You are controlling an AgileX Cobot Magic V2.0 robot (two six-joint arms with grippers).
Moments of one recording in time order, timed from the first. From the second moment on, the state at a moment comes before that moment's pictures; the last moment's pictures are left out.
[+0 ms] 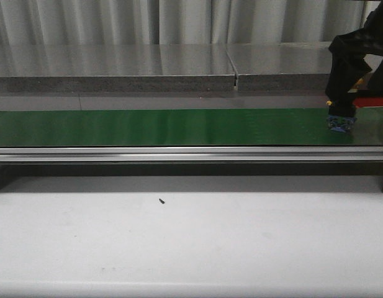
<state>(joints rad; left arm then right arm) -0.15 0.63 -0.51 -0.45 0.23 0.37 -0.01 1.74 -1.32 0.28 0.68 -0.41</state>
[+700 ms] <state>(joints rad) -0.15 0.63 -0.51 -0.45 0.23 0.37 -0.16 1.68 -1.41 0.27 0.86 -0.33</state>
